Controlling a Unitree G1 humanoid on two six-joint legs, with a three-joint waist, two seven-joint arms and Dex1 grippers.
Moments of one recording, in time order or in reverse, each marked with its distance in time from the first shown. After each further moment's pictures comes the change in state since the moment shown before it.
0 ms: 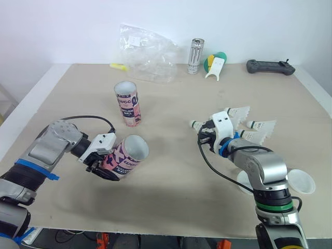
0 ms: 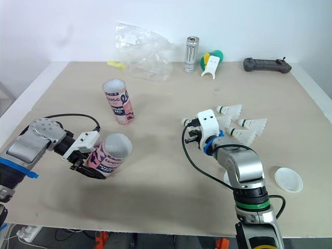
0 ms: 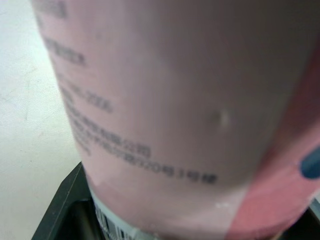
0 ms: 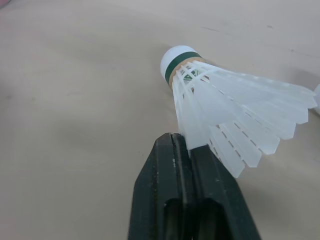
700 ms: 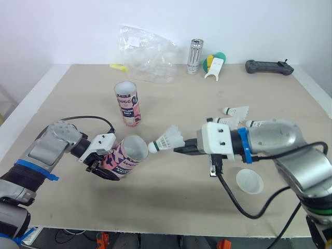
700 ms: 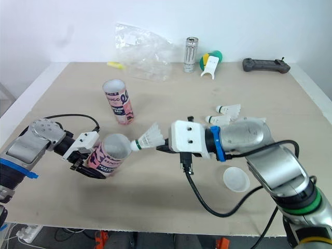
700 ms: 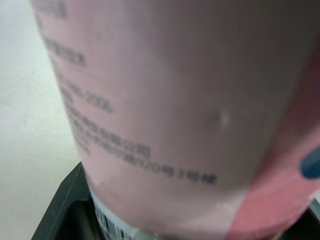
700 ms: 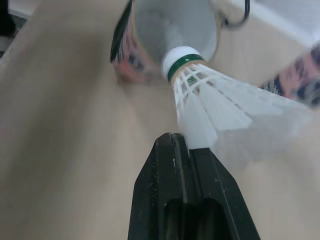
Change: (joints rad) left arm 0.001 0.000 -0.001 0.013 -0.004 -0.017 0.010; right arm -0.231 -0.419 0.280 -0.305 0.044 -0.506 0.770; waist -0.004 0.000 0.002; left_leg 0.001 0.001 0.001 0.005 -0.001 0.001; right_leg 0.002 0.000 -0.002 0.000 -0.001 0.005
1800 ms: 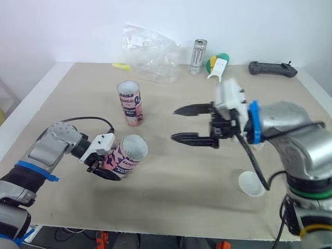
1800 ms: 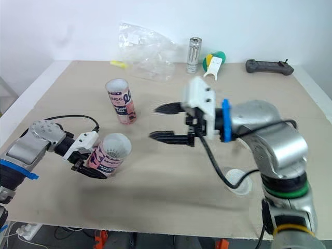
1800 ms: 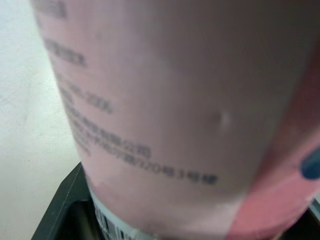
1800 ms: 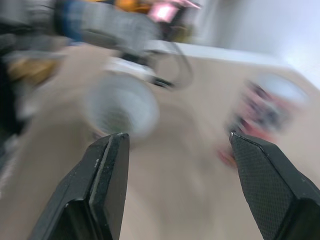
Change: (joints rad) left arm 0.019 -0.001 0.009 0.003 -0.028 -0.024 0.005; right arm 0.198 0.130 -0.429 0.020 0.255 0.276 -0.118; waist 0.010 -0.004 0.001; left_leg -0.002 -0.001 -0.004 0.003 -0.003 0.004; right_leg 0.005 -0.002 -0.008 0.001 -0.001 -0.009
